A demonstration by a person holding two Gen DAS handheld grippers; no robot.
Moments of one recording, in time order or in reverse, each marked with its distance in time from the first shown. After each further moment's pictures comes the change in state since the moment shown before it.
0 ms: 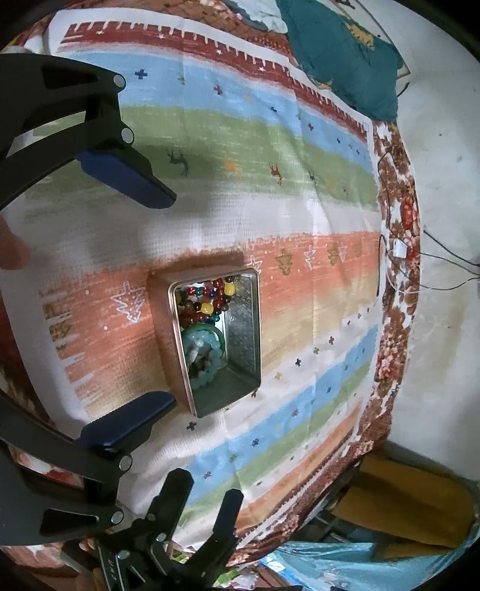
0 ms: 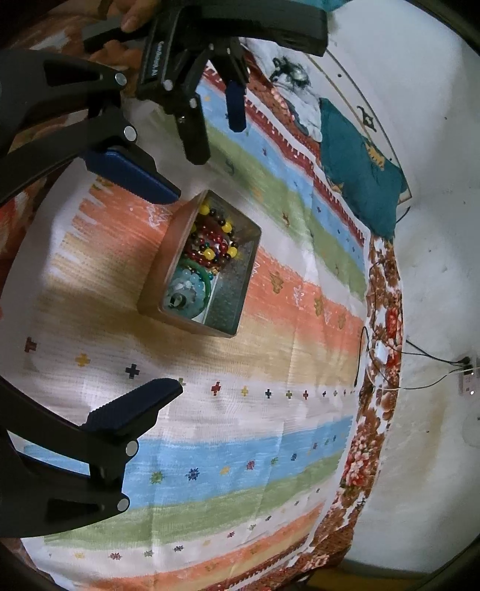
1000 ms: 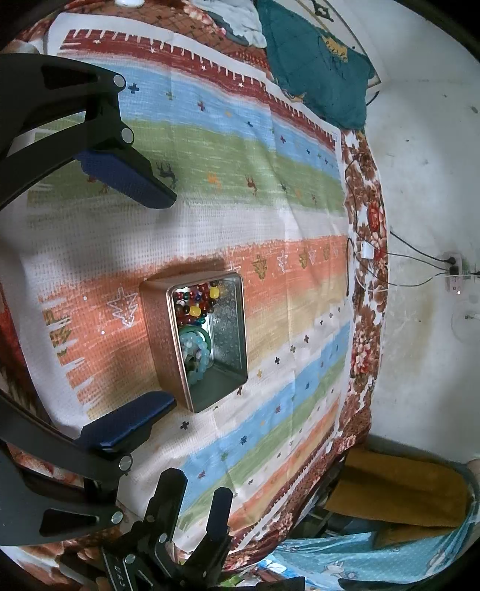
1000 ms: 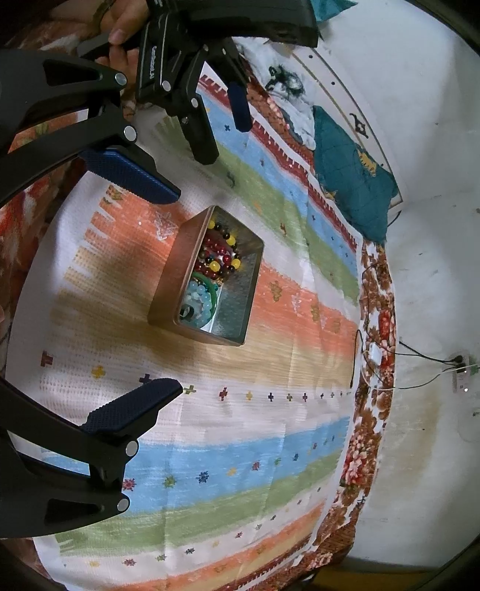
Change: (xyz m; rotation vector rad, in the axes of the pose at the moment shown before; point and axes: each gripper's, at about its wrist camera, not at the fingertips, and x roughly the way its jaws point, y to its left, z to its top) left arm -0.023 -0.011 -0.017 0.051 -0.127 0.043; right arm -0.012 0.005 -0.016 0.020 -0.027 0.019
